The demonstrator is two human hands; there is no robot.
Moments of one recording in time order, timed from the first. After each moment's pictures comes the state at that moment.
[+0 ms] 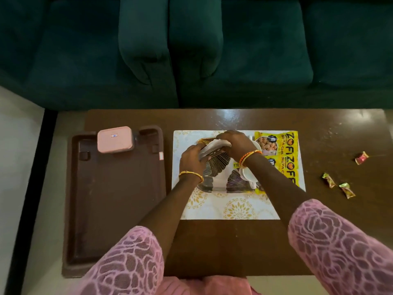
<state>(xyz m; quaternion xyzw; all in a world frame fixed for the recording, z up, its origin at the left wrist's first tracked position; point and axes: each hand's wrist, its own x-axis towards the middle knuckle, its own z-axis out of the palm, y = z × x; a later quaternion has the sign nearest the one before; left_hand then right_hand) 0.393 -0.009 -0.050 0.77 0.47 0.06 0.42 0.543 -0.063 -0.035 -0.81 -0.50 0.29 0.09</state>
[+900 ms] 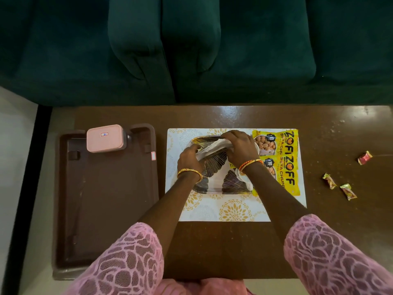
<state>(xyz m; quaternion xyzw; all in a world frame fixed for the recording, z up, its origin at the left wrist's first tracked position) 0.411 -0.011 -0.075 0.75 0.52 -0.02 0.40 0.547 -0.087 -0.060 -0.86 -0.45 0.22 0.12</state>
